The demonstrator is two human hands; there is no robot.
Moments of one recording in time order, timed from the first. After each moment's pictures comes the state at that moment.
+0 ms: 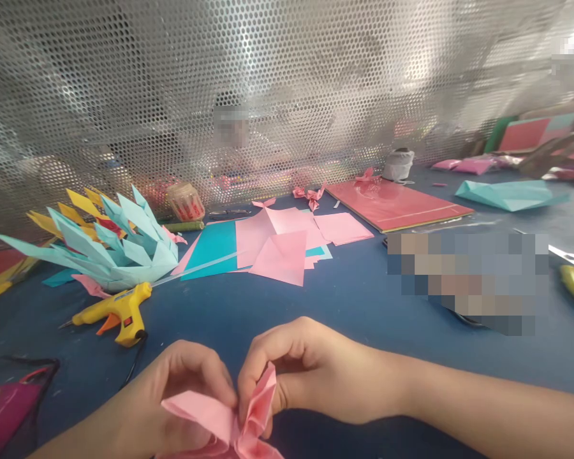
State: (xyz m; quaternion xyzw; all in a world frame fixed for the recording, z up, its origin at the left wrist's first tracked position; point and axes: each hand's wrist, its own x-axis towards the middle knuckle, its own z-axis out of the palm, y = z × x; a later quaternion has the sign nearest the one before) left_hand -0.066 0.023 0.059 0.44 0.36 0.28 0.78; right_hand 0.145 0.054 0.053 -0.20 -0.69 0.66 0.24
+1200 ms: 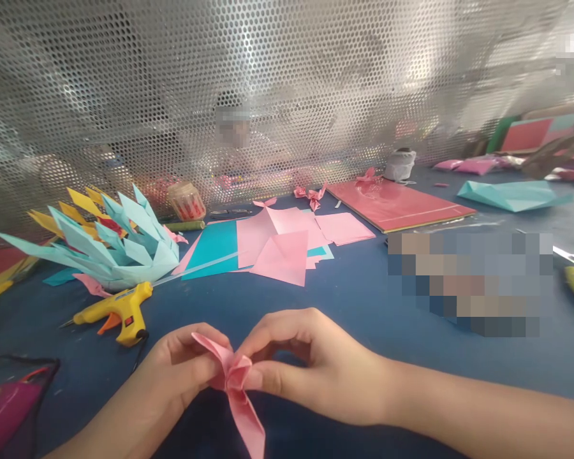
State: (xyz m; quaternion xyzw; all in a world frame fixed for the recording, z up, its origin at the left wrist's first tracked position) left_hand -0.053 0.022 0.054 0.36 0.50 0.43 0.66; right_hand 0.141 0.053 0.044 -0.24 -0.68 0.62 0.31
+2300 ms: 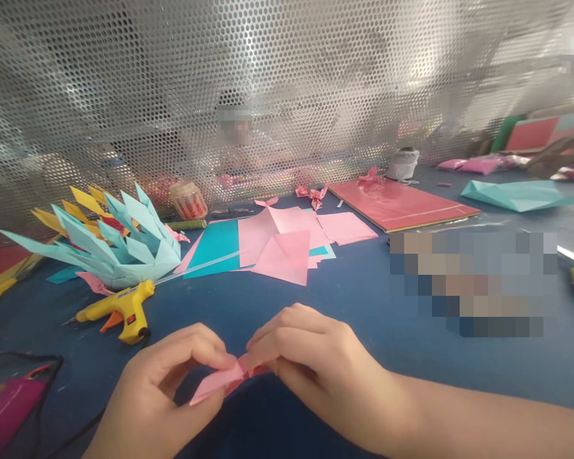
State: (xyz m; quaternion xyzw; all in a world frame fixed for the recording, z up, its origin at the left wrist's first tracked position) left_hand -0.053 0.014 0.049 0.68 0.48 0.44 0.33; right_hand 0.143 0.045 0.037 -0.22 -0.84 0.26 0.41
